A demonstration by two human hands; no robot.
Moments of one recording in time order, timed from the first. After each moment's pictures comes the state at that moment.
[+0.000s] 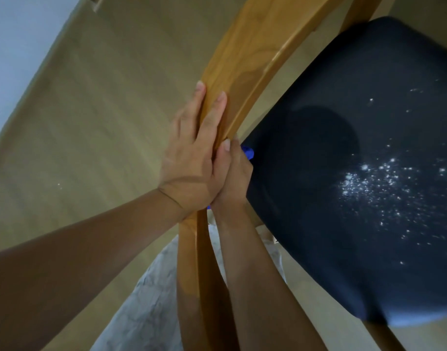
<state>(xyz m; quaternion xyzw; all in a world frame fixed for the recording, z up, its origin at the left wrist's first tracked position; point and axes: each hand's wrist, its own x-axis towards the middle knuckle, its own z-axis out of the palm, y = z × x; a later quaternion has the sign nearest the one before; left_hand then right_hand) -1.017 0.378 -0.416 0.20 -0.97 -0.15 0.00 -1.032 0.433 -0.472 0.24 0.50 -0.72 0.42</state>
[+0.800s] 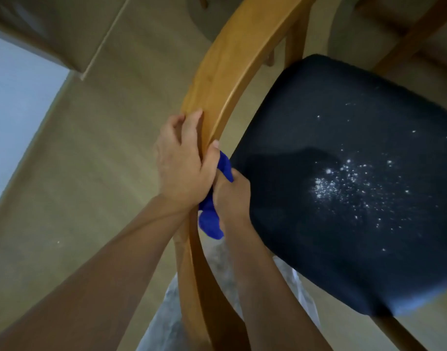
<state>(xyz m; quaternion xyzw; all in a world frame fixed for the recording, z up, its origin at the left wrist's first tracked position) -1.061 0.387 -0.396 0.27 -0.95 -0.16 -0.02 -1.060 0.464 -0.432 0.26 0.55 -0.65 0.44</state>
